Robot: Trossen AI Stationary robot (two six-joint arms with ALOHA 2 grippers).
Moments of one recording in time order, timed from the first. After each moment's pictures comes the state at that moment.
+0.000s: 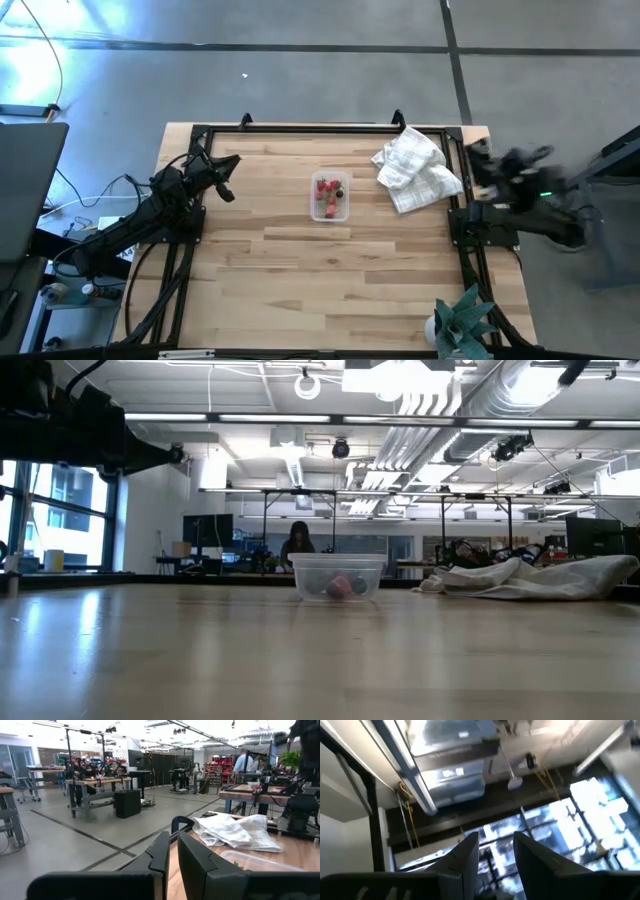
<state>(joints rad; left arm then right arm) 0.74 0.01 0.01 0.10 0.01 0.00 -0.20 0.03 0.38 0.33 0.09 0.29</state>
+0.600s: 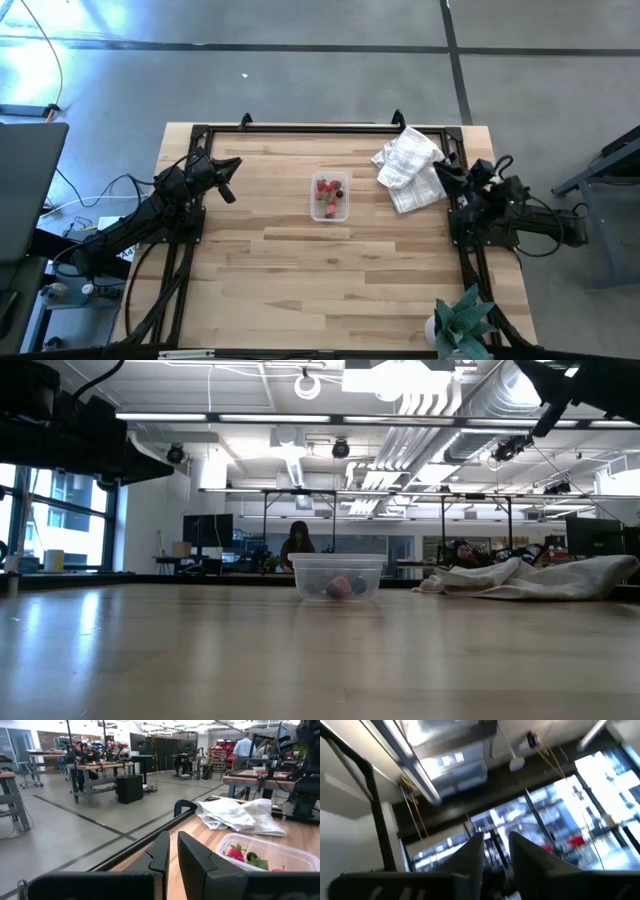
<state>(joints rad) 0.74 0.01 0.01 0.01 -0.01 0.00 -0.20 0.07 0.06 0.64 0.06 0.41</state>
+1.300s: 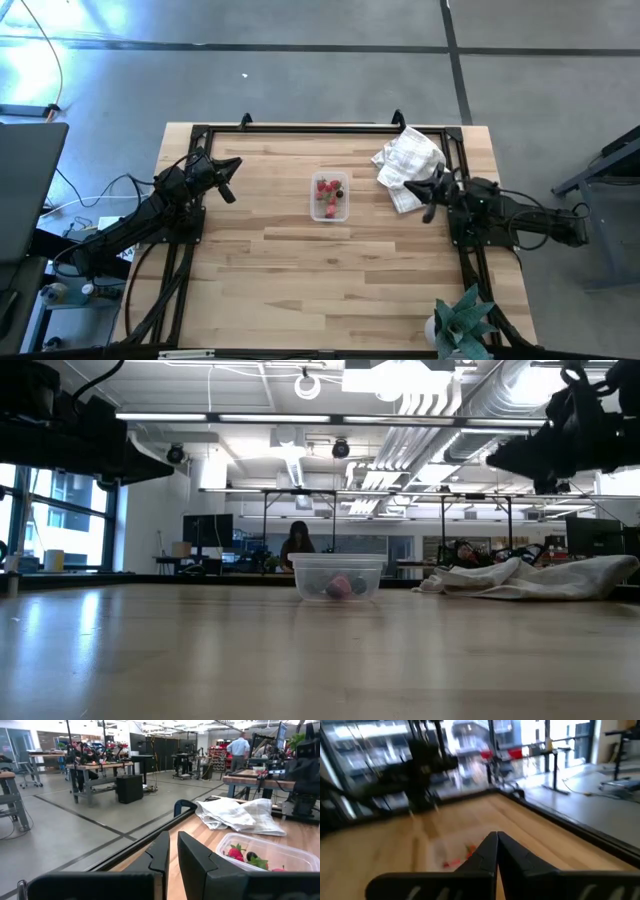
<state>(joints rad) 0.74 0.01 0.01 0.01 -0.01 0.00 -0.20 0.07 0.06 0.01 0.13 0.14</state>
